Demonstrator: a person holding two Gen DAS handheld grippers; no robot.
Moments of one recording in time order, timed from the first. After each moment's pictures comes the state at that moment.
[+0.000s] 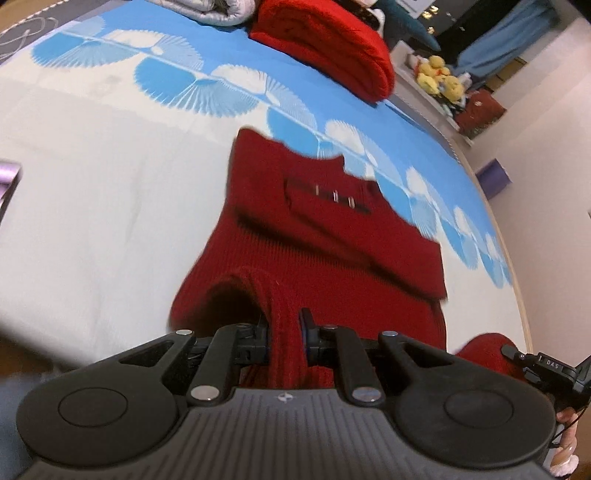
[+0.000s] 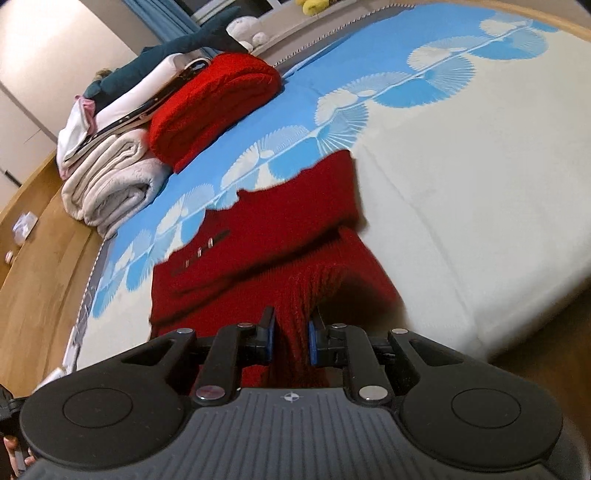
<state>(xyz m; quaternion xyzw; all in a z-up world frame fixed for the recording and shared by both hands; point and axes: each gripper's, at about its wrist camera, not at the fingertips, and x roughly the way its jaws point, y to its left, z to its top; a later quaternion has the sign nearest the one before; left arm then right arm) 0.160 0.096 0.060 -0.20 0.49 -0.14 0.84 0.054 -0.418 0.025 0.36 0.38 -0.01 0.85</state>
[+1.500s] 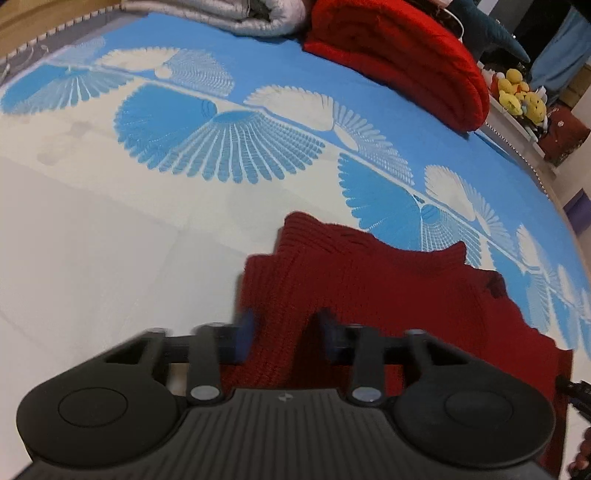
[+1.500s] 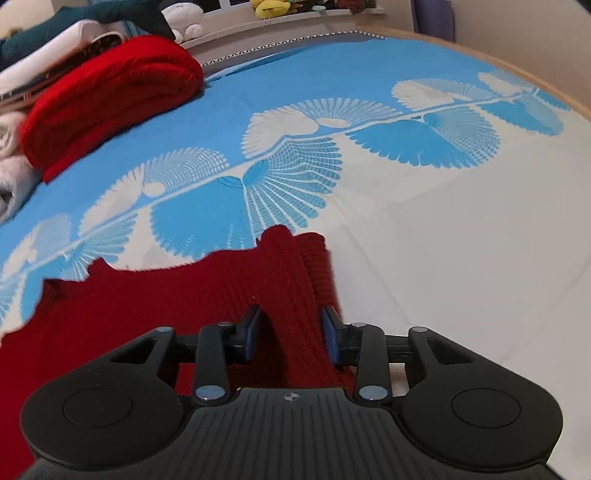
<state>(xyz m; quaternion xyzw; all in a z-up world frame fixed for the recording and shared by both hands) 0.360 0.059 -0.038 -0.14 0.47 -0.02 0.87 0.267 -0.405 -0.069 0.19 0.39 -0.19 0.88</state>
